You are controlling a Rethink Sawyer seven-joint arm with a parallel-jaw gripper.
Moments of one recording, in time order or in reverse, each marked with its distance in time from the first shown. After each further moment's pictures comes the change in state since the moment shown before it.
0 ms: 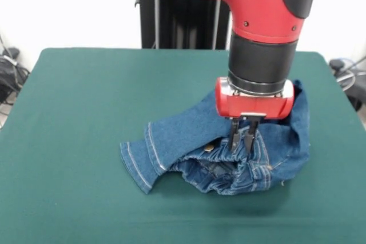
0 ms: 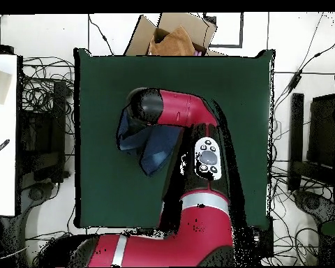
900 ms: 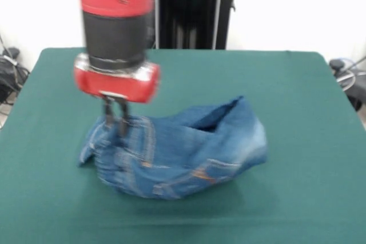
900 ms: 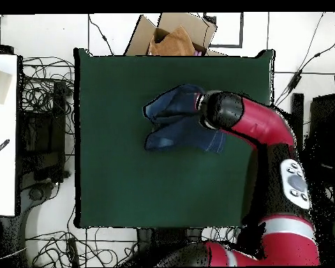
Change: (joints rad) arm -0.306 -0.066 0.052 0.054 -0.030 0.008 0.000
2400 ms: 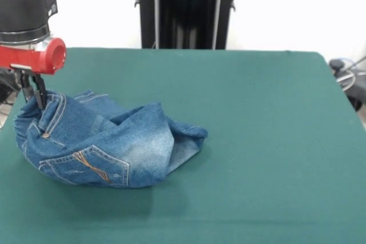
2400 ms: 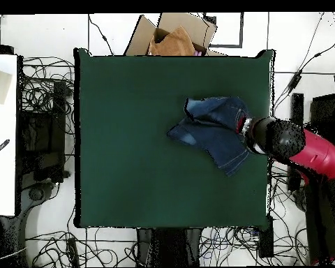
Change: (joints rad) arm -0.389 -0.063 0.284 0.110 -0.285 0.035 0.000
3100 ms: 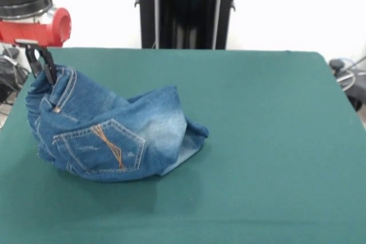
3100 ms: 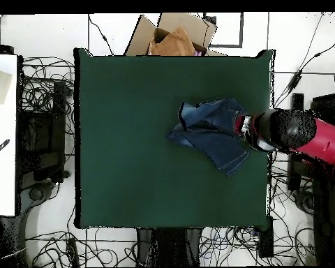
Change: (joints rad) arm -0.012 -0.065 0.081 -0.034 -0.025 0.254 -0.007
